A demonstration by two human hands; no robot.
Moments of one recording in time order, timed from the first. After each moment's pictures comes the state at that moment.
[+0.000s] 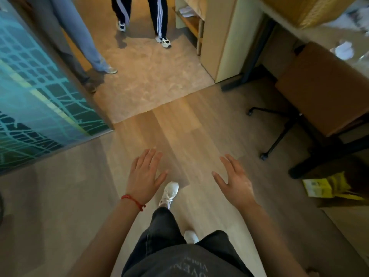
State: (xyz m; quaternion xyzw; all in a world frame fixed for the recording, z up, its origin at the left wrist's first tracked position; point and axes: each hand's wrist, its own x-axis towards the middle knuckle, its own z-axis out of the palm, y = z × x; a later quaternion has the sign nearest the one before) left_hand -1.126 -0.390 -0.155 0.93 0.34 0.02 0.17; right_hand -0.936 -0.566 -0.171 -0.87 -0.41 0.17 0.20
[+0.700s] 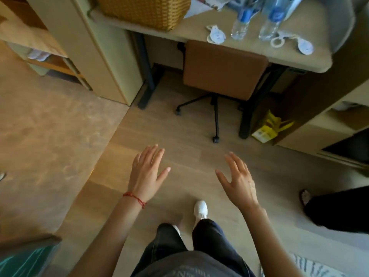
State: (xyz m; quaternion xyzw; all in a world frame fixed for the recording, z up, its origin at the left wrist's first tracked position) left_hand -0.830 -0.251 -0.146 0.98 -0.05 0.01 0.16; right_hand -0.825 -0.508 -0.158 -0.97 -0.03 0.03 0.26
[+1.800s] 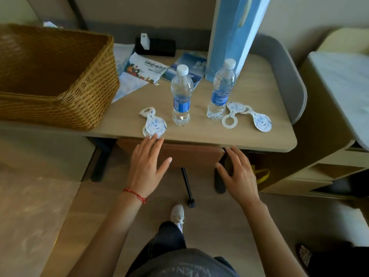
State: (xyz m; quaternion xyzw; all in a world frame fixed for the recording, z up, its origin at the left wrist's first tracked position) left_hand -0.346 -0.409 -0.103 0.96 -0.16 0.08 0.23; right_hand -0.393 -0.649 -0.130 -0.96 0.06 -0.12 0.26
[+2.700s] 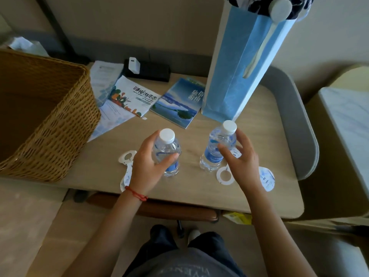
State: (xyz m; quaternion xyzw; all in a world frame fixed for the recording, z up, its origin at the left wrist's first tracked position) left_hand -0.153 -0.482 -0.082 0.83 -0.04 0.09 0.55; right_hand -0.166 -0.709 -0.077 -0.85 0.10 -0.13 0.50
